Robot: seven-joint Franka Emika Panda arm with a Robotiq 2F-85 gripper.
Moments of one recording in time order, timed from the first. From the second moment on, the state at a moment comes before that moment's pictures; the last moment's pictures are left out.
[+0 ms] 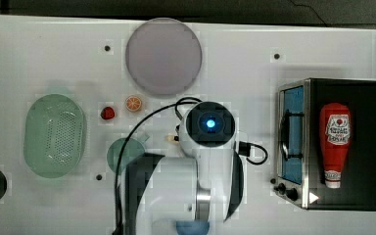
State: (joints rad) arm -0.01 -0.08 -0.02 -2.34 0.00 0.48 0.12
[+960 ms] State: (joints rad) arm -0.01 0.23 -0.01 -2.45 -0.02 1.08 0.13
